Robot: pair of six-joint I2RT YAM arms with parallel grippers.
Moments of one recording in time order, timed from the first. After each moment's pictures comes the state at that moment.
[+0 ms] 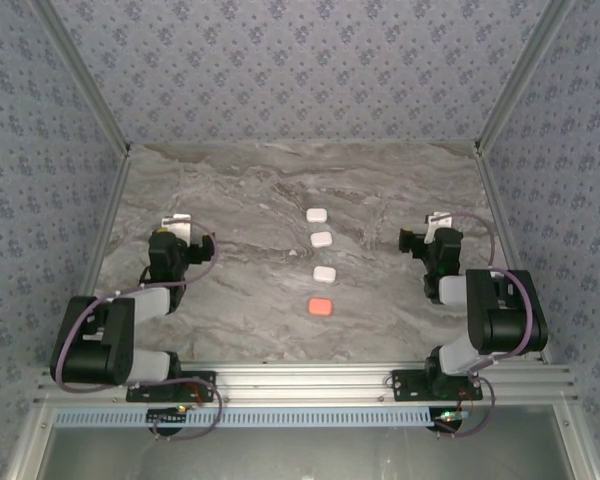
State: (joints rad) left arm -0.06 1.37 0.33 0.66 -0.05 0.05; right arm -0.03 1.52 0.37 0.73 0.07 -0.01
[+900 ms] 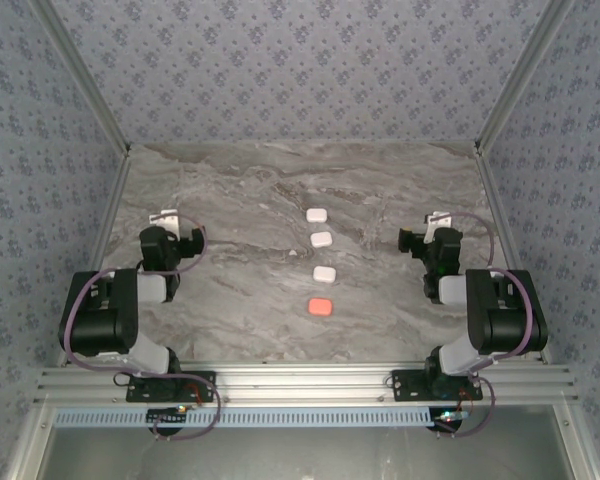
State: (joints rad) left arm 0.04 1.53 0.40 0.73 0.01 -0.02; right arm -0.03 1.52 0.37 0.73 0.06 -0.01
